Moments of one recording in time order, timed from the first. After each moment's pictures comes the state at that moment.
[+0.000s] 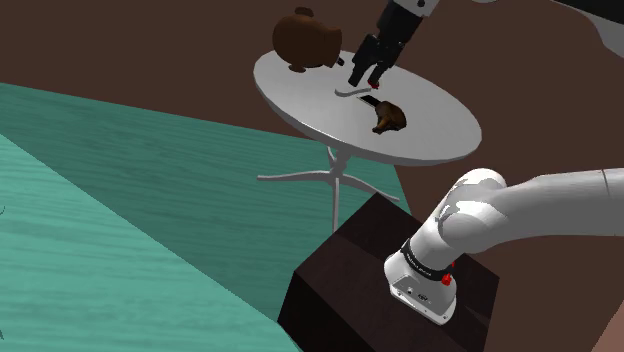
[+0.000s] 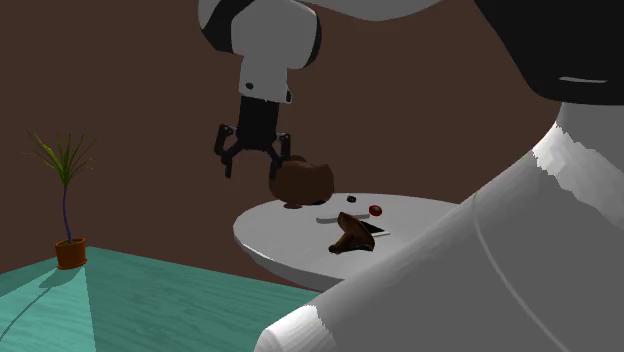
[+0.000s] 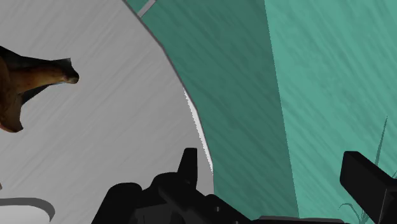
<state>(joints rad) 0.01 -0.78 -0.01 -2.31 0.09 1.71 0.03</state>
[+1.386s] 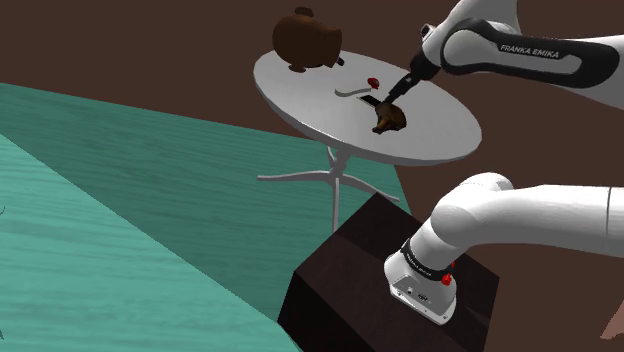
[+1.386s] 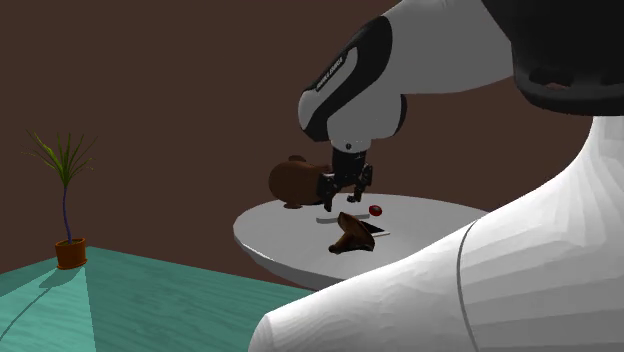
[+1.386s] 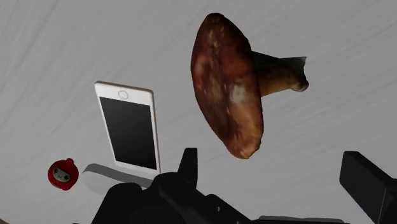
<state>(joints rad) -0.18 -0.88 -0.33 -2.63 -0.29 2.18 -0.36</state>
